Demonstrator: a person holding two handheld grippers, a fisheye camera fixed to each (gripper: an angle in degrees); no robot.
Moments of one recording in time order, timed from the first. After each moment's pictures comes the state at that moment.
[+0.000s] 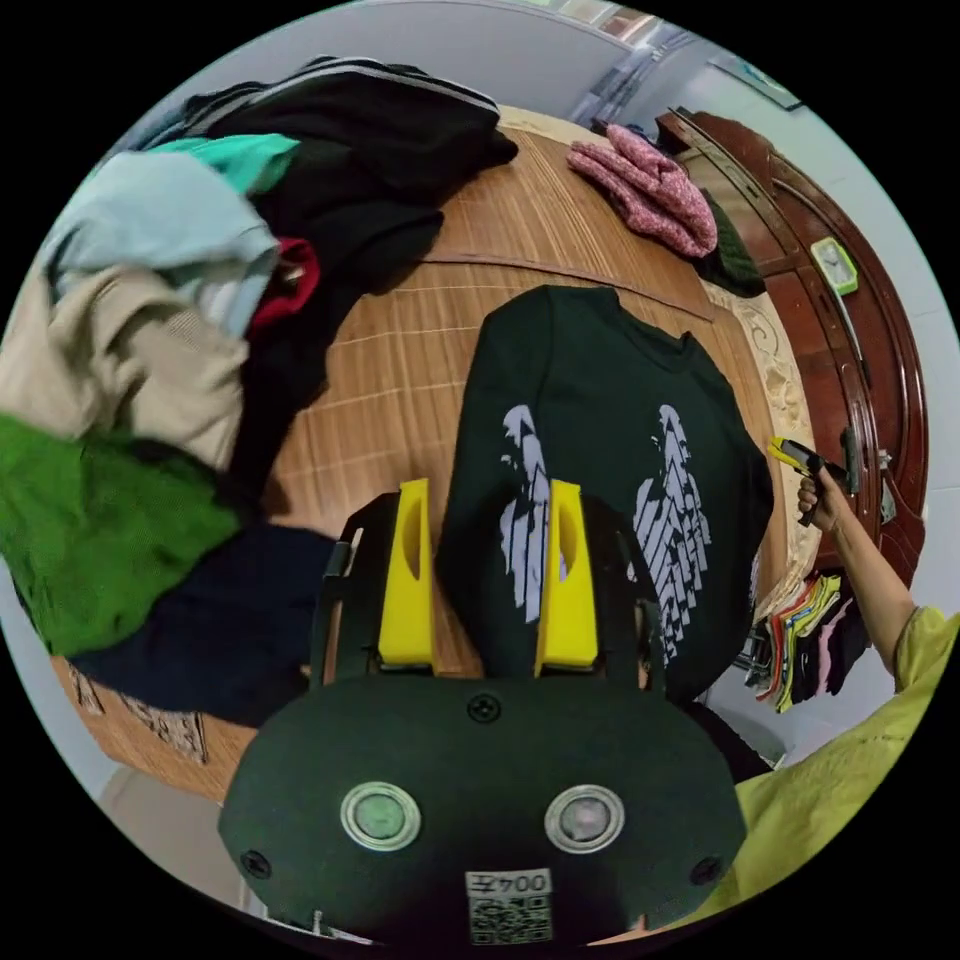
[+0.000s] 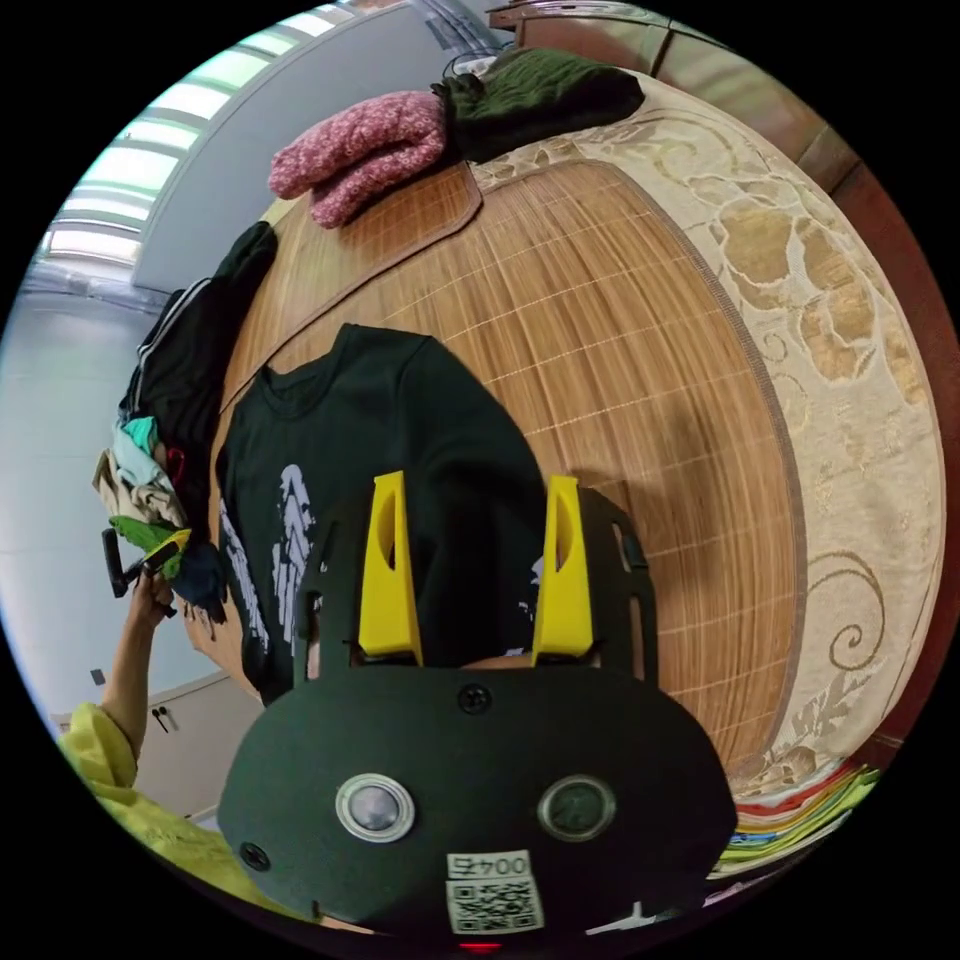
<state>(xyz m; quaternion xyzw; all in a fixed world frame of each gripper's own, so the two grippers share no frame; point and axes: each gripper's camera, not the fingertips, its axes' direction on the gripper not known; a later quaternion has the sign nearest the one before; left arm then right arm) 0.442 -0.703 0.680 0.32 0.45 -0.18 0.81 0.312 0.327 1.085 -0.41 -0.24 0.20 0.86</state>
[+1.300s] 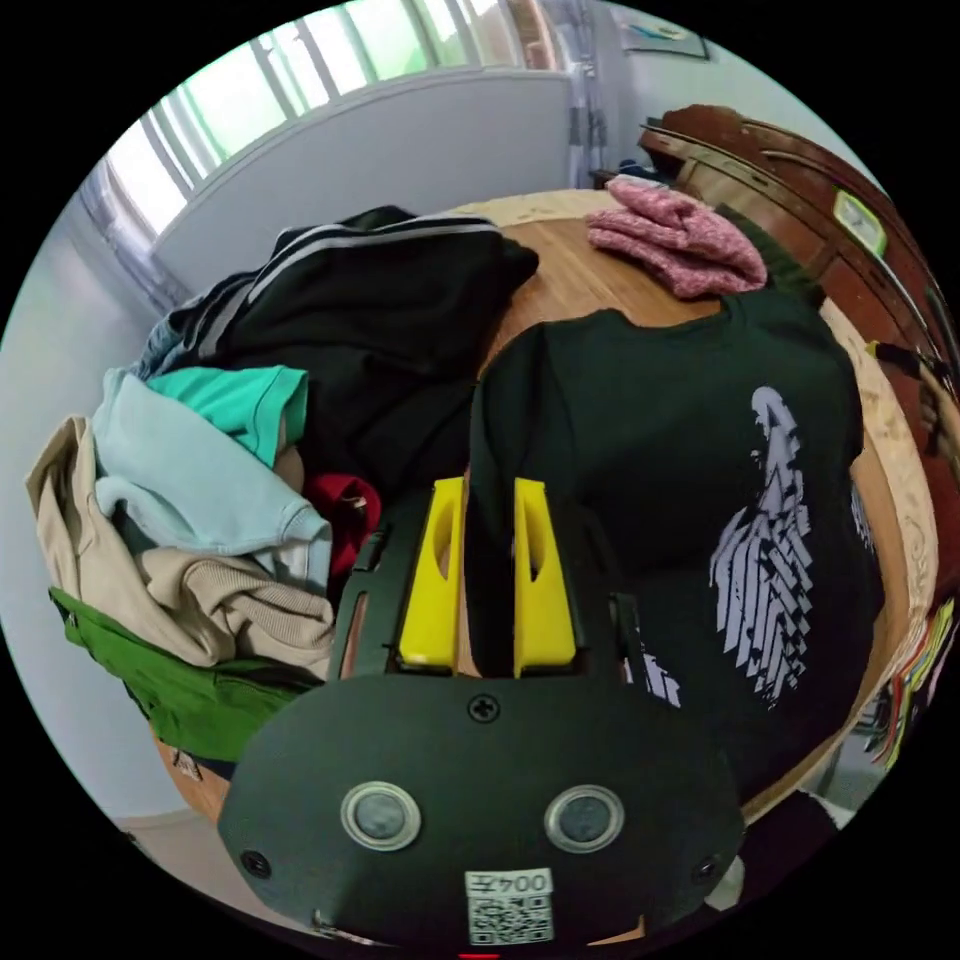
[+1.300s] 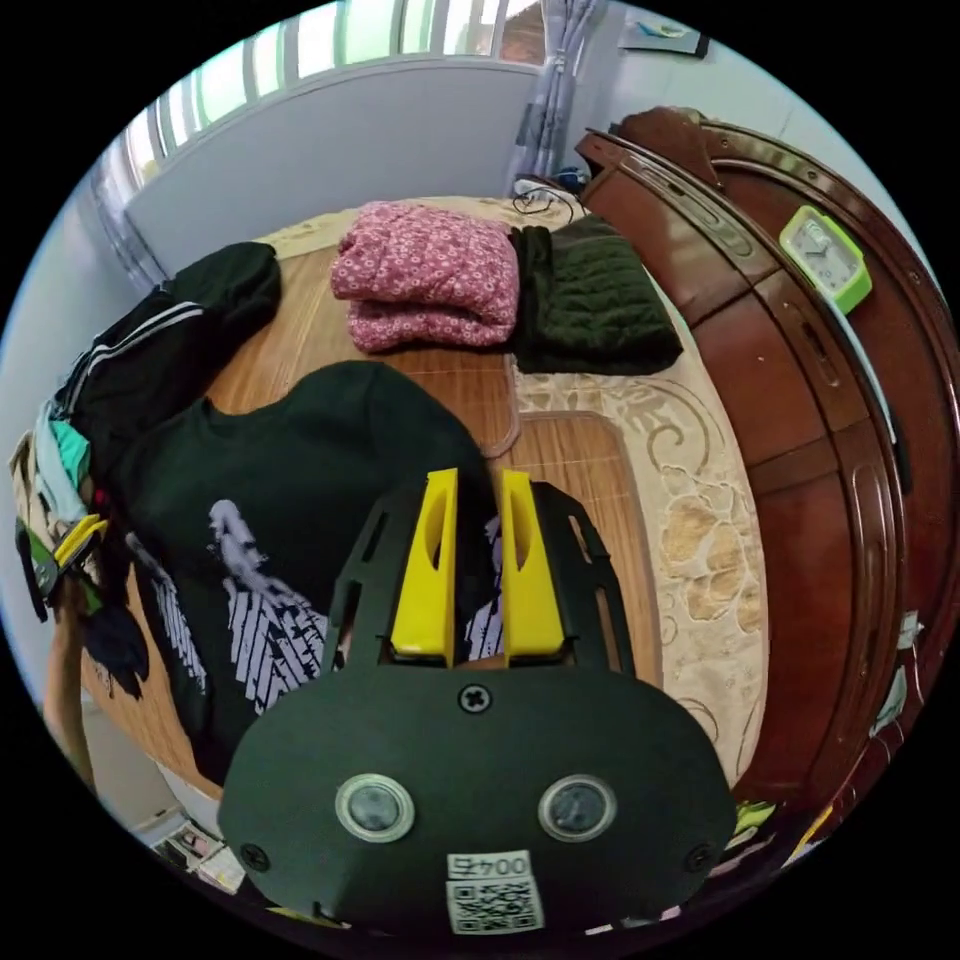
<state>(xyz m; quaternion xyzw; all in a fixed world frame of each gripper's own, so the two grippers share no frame) 0.407 -0.630 0.579 0.41 0.26 -0.27 0.83 0.220 0.182 1.069 -0.30 -0.08 0.06 0.95</state>
